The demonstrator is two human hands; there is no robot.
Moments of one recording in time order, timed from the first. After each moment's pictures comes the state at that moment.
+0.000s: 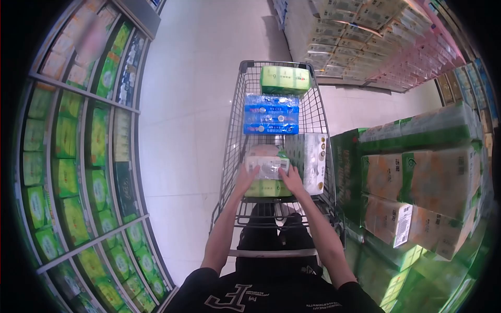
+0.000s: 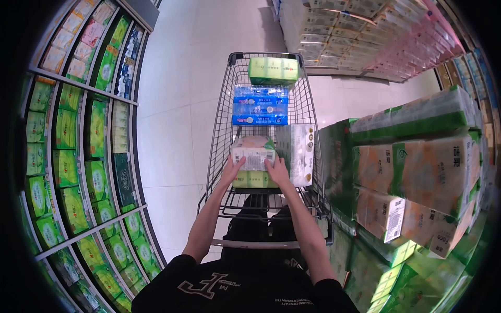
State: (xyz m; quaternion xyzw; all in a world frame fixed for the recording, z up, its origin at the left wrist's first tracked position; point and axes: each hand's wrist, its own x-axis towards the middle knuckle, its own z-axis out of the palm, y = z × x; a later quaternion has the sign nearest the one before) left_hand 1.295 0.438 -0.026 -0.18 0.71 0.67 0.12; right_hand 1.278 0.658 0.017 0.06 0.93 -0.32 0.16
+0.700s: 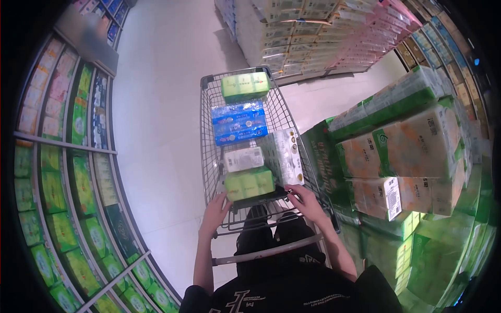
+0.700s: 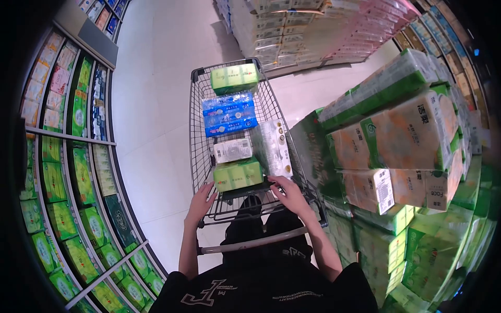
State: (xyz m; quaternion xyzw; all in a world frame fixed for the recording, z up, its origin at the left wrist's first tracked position) left_hand 1.338 0.360 0.079 0.08 0.86 0.47 0.16; right_hand 1.348 0.688 0.221 -0.03 0.89 -0.44 0.13
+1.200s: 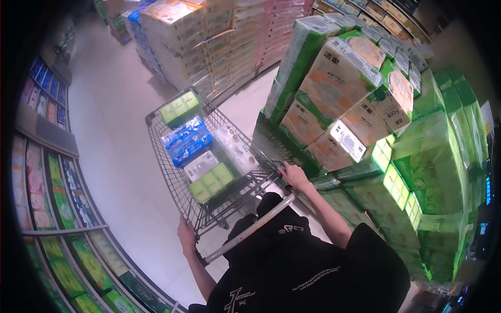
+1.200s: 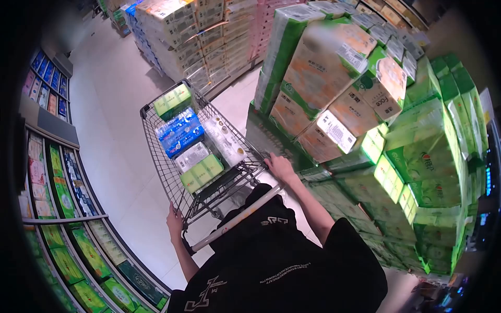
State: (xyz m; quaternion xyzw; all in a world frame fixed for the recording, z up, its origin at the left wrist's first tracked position) left_hand 1.334 0.303 0.037 -0.01 0.91 0.38 0.14; right_hand 1.392 0.777 0.178 0.20 0.97 -0.11 0.01
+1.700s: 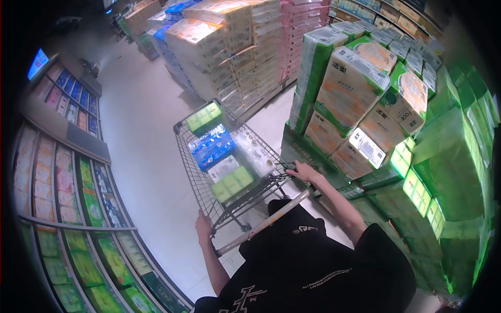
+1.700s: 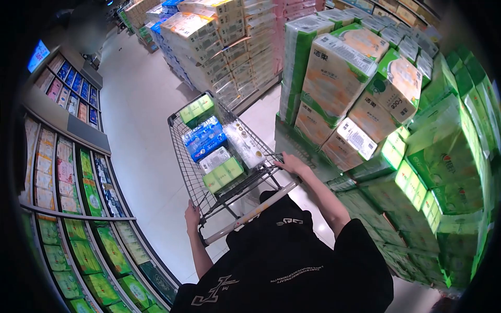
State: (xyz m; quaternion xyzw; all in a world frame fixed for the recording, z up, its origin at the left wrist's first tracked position) left_hand 1.290 0.293 0.037 0.01 0.95 0.31 0.05; right_hand 1.328 0.790 0.165 0.12 0.96 -0.21 0.10
